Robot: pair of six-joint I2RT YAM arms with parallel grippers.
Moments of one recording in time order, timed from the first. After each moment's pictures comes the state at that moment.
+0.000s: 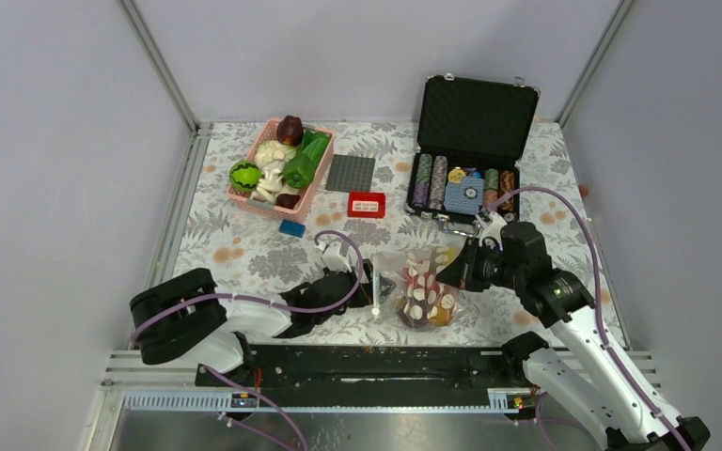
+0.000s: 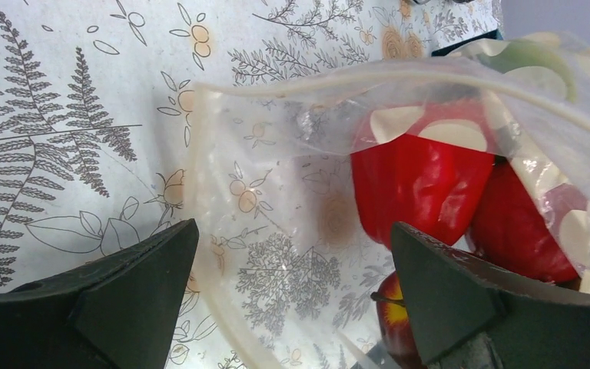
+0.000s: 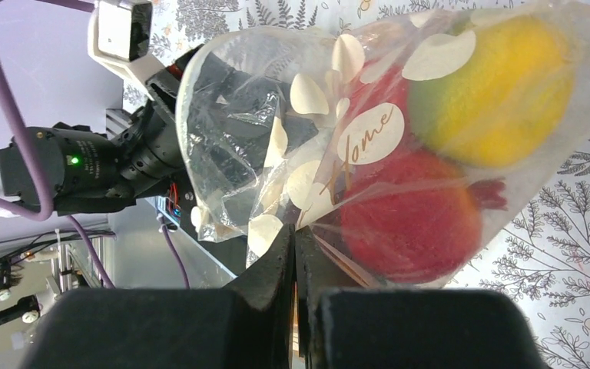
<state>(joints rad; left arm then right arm) -1.10 1.42 0.35 0.61 -0.32 -1.03 0.44 0.69 0.69 -0.67 -0.41 0.65</state>
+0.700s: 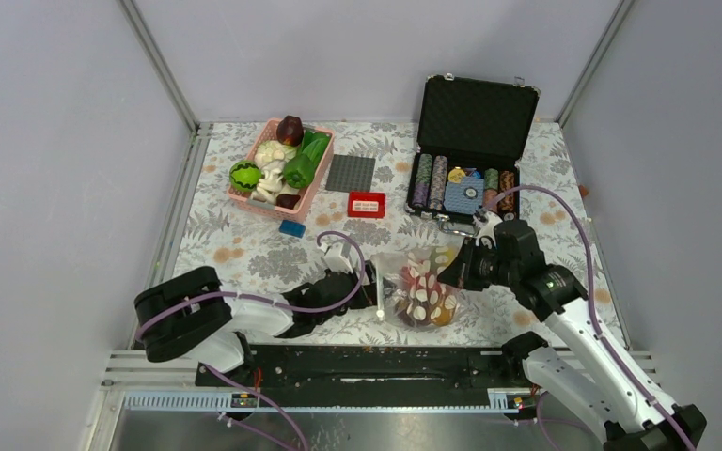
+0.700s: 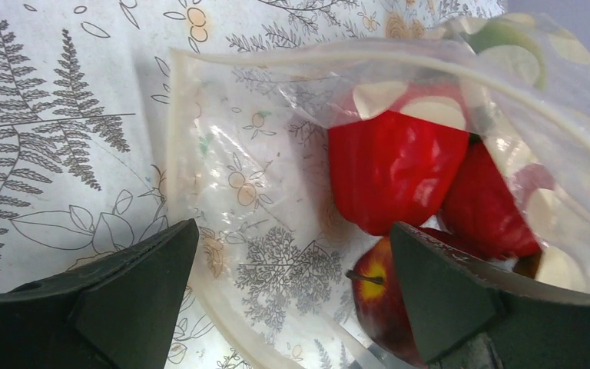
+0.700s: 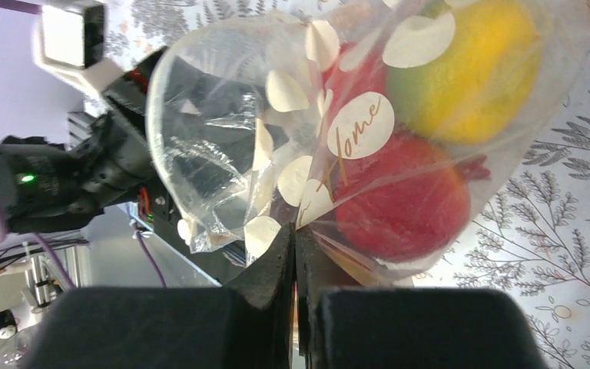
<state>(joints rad) -1.10 1.45 0.35 0.63 -0.30 -1.04 0.44 0.73 0.69 -0.69 -0.37 0.62</state>
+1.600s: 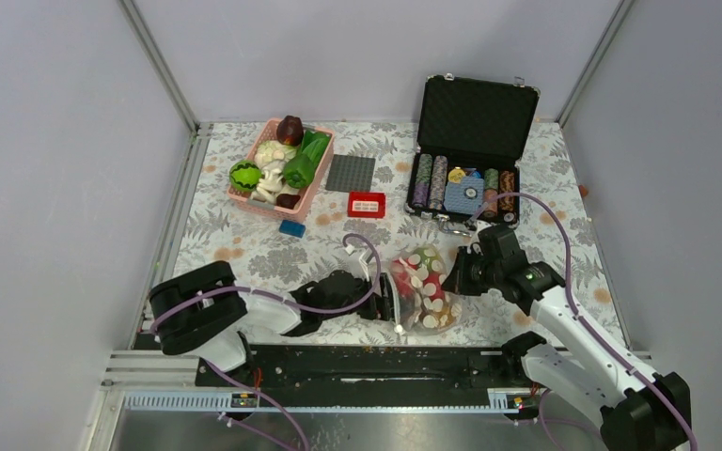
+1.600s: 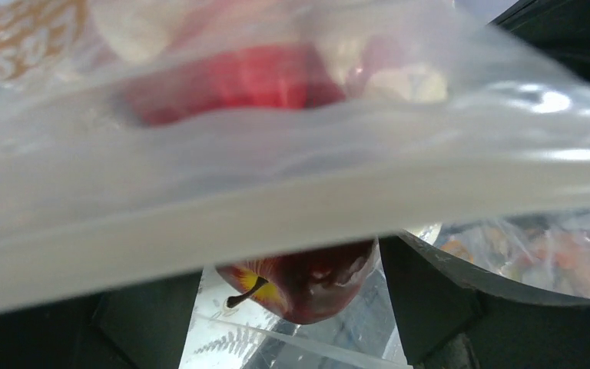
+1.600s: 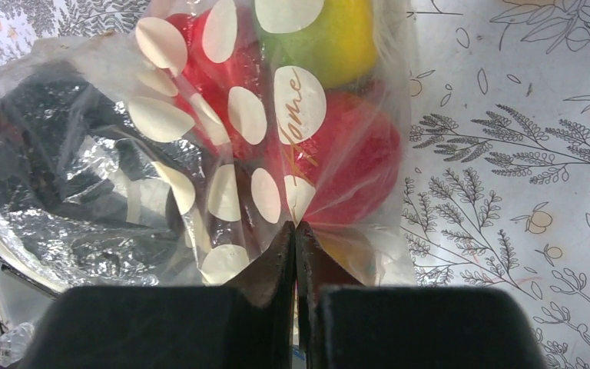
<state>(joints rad) -1.10 1.53 0.40 0.73 0.06 -0.98 0.45 0.86 0.58 -0.62 -0.27 0.52</state>
